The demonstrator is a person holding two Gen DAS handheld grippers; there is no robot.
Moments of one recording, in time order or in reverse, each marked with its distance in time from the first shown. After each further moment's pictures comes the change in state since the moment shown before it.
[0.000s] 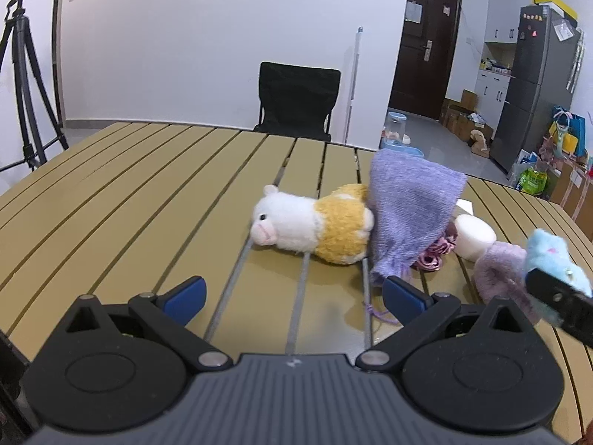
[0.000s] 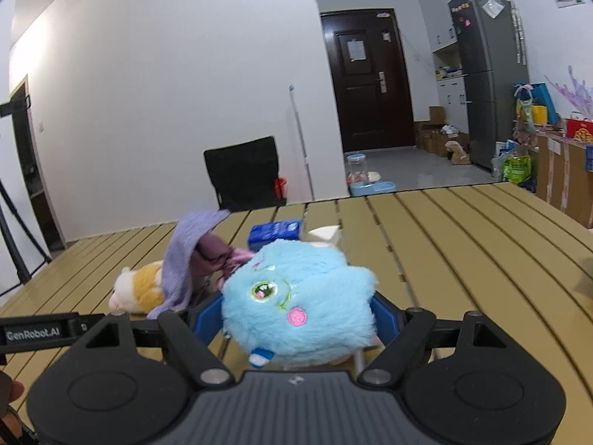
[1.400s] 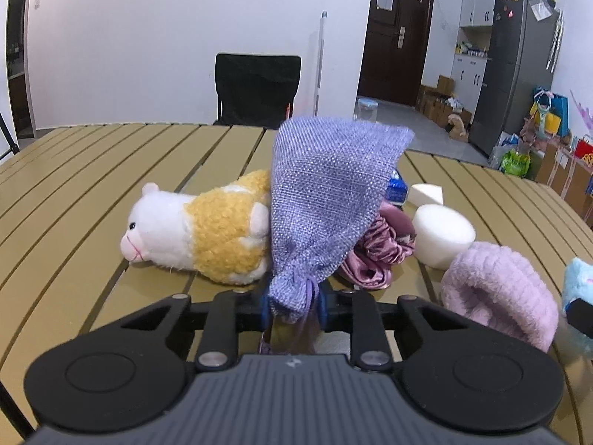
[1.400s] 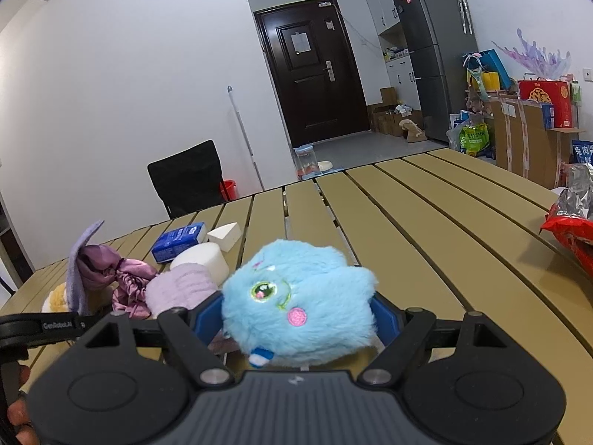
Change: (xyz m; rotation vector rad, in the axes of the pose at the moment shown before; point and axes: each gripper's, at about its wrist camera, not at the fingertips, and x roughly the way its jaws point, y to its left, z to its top) left arm 0.074 -0.070 -0.001 0.053 0.013 -0.058; right arm 0.027 -0.096 -0.014 0.137 0.013 -0.096
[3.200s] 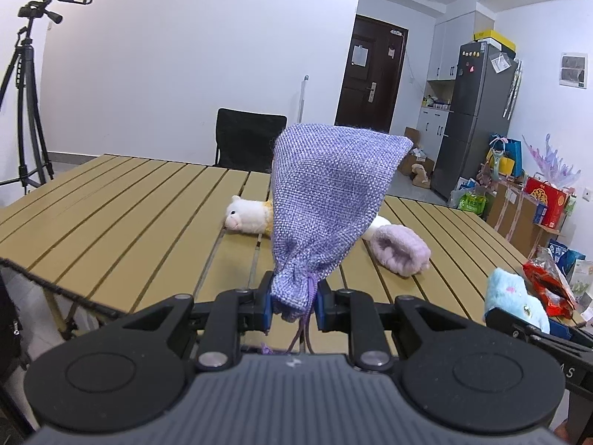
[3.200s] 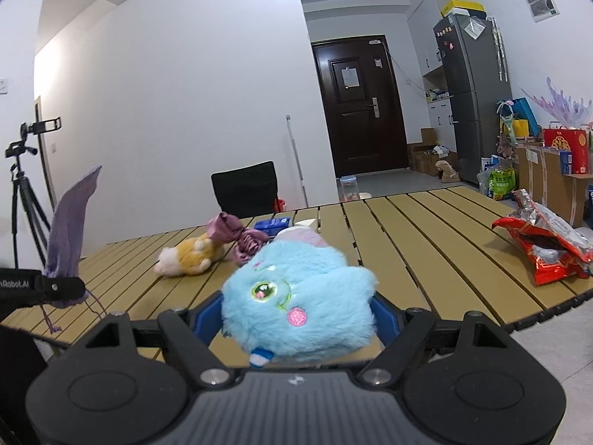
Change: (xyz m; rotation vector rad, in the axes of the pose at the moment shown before) left arm -0.241 0.064 -0.078 -0.019 -0.163 -0.108; right arm -0.197 0.045 -0.073 -0.128 -0.102 0.113
